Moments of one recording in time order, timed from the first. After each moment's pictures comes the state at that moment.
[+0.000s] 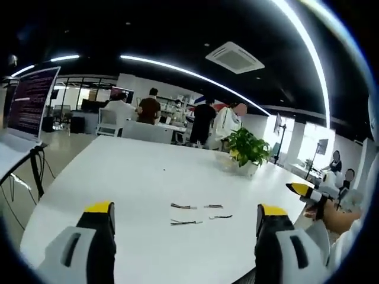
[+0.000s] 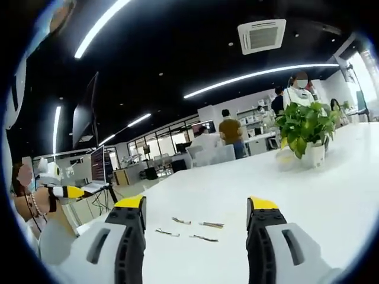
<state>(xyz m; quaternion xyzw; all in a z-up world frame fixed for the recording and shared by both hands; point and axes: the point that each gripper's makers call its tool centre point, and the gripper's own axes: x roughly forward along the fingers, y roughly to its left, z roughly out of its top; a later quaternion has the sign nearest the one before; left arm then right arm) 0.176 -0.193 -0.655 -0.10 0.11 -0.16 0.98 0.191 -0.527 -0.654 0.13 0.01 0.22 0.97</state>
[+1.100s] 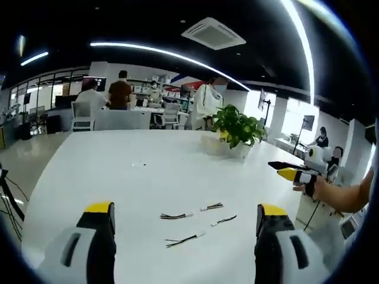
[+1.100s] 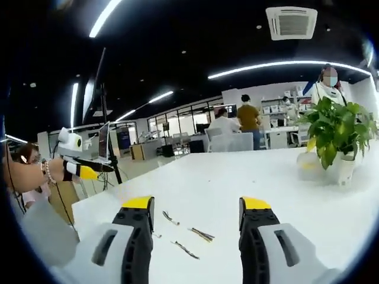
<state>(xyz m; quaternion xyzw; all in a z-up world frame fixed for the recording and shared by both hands) 0.289 -0.244 -0.676 -0.04 0.18 -0.25 0.95 0.288 -0.508 -0.667 0.05 0.06 0.31 0.95</state>
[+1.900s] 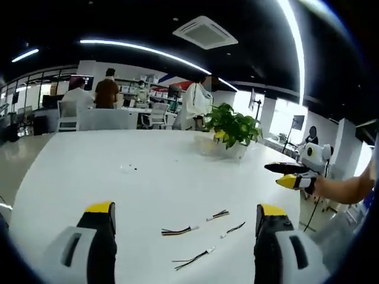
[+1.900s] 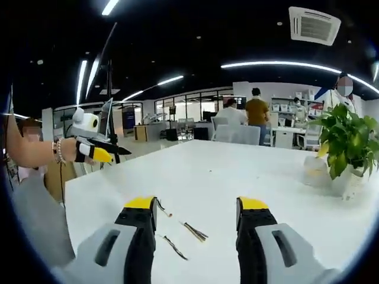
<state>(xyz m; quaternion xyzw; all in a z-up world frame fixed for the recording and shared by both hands) 0.346 -0.253 -0.700 -0.05 0.17 -0.30 0.94 0.318 -0.485 -0.696 -0.02 0.10 0.33 0.94</state>
